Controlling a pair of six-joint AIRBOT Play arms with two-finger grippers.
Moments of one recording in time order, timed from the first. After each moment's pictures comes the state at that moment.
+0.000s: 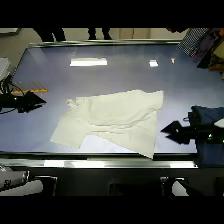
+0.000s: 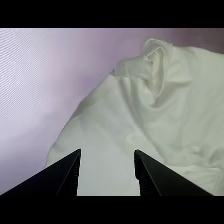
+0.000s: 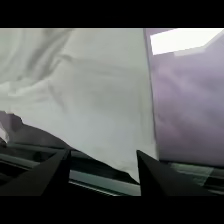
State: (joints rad) left arm 0.41 -1.40 1.23 0.88 -1.28 -1.31; right arm -0.48 -1.10 0.67 -0.87 1.39 1.30
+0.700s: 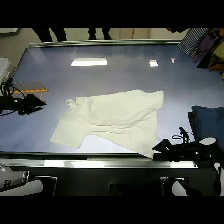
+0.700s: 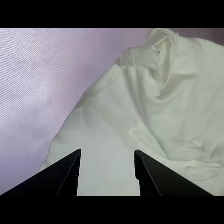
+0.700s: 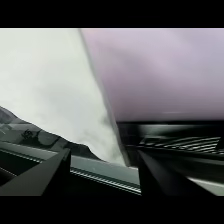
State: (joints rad) left arm 0.42 -1.39 1.19 0.88 -1.28 -1.31; right arm -0.49 -1.06 0.38 -0.89 1.29 1.27
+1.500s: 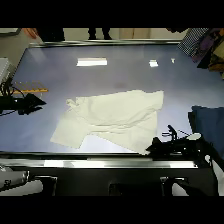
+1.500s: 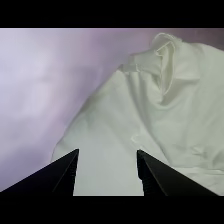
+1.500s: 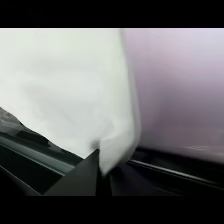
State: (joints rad) left arm 0.42 -1.40 1.19 0.88 -1.24 -1.30; right arm -0.28 -1.18 0.39 -0.78 1.16 1.27
